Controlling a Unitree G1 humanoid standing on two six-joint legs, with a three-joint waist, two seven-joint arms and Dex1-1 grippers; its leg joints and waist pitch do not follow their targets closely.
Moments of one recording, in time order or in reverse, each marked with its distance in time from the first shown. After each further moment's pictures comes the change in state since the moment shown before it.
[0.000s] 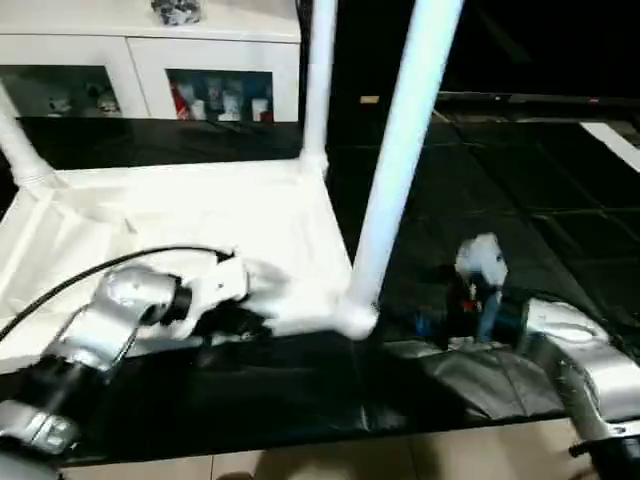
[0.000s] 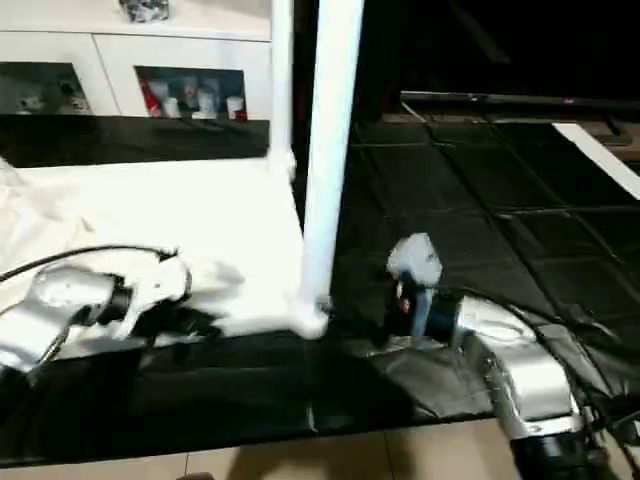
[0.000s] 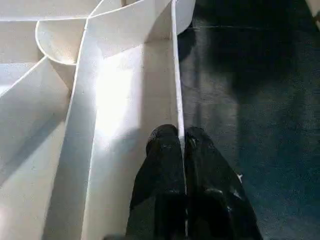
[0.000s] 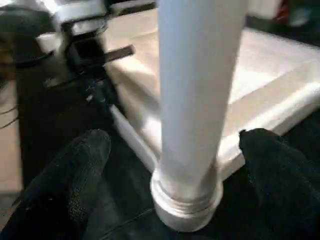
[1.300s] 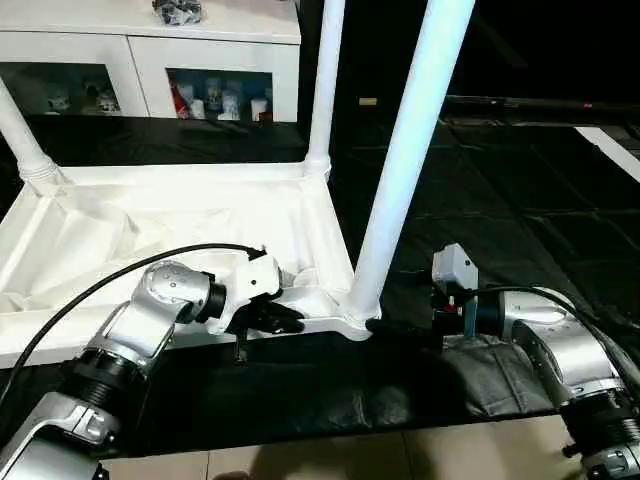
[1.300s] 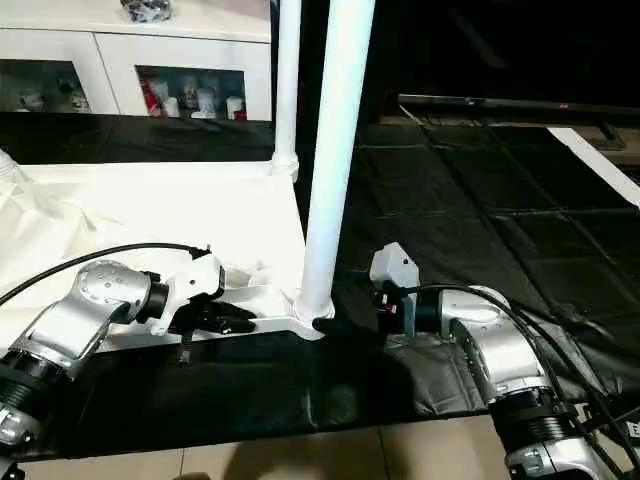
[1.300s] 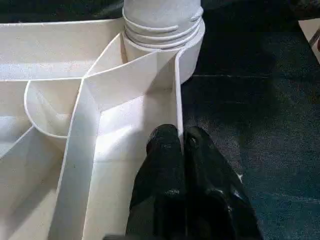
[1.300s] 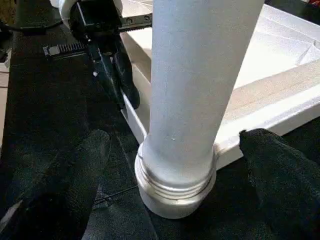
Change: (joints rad) left arm -0.056 -0.126 -0.024 0.031 0.032 0.048 0.071; right arm -0.161 0.034 0.070 0.352 -0.122 -0.249 0.117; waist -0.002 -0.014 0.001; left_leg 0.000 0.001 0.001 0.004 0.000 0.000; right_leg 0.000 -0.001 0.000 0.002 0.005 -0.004
